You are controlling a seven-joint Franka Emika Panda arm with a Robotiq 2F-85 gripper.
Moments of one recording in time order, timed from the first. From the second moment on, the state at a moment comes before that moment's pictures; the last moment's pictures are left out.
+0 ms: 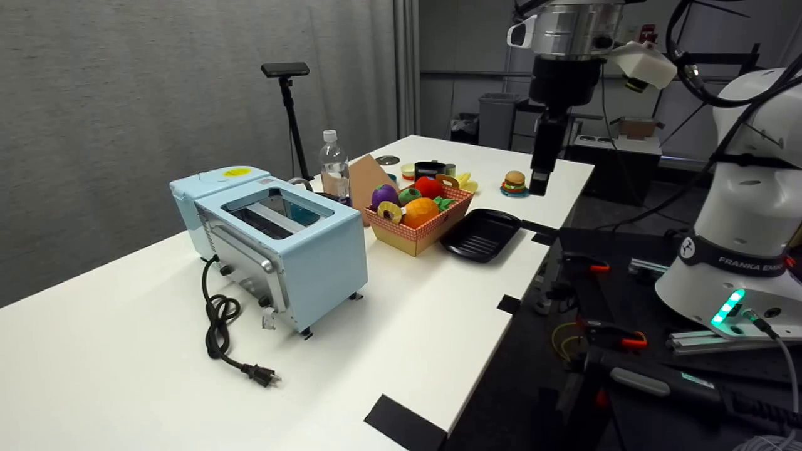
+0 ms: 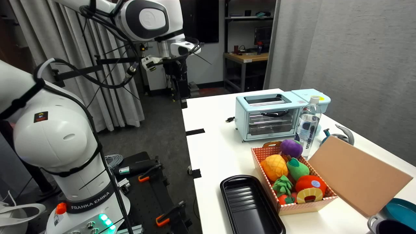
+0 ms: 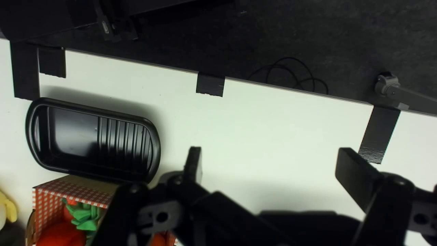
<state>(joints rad) 0.04 -0.66 0.24 -2.71 0.09 2.09 0.39</state>
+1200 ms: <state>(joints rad) 0.04 -0.63 0.23 -2.71 0.09 2.12 0.39</state>
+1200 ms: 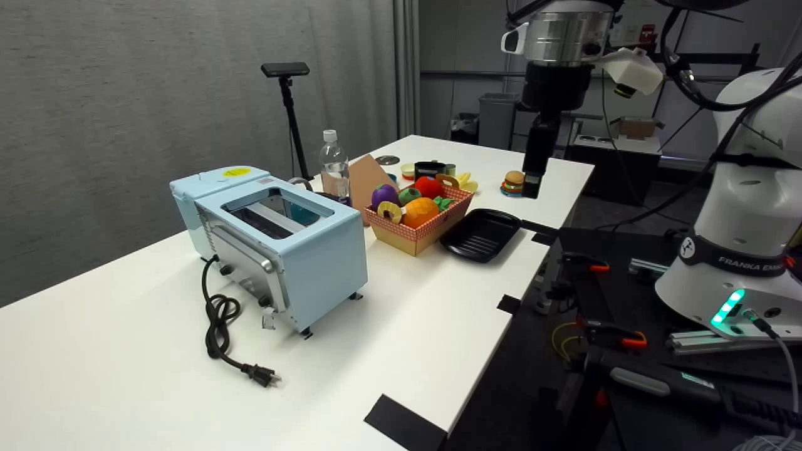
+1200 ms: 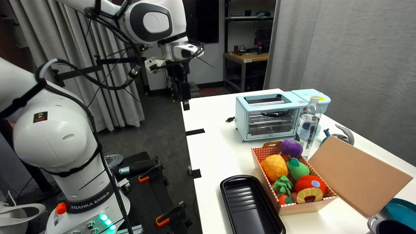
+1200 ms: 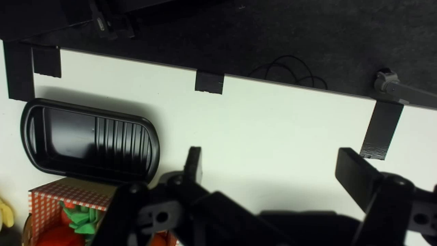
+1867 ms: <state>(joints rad) -0.06 -0.53 0.16 -2.68 0.04 2.23 0.40</state>
